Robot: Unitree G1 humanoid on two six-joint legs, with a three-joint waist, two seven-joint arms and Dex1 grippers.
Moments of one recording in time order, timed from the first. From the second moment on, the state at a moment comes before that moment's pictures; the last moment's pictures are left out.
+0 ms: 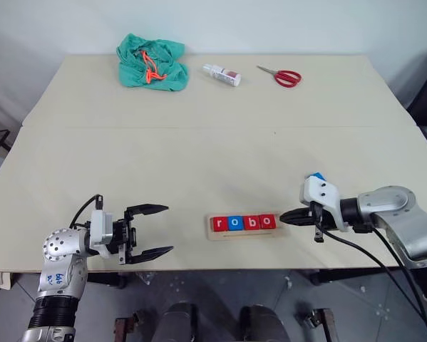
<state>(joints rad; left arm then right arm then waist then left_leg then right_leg) -0.15 0.53 0.16 0.15 -0.55 -0.26 -1.41 -0.38 -0.90 0.15 -0.20 0.26 0.58 1.18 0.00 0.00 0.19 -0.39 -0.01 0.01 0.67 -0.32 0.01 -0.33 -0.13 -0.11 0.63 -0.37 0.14</state>
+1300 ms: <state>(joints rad) -0.17 0.52 0.15 0.17 -0.55 -0.28 -1.40 -0.31 -0.89 0.05 -0.27 0.31 0.63 1.07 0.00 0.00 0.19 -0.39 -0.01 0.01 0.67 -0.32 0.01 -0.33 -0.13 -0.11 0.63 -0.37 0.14</state>
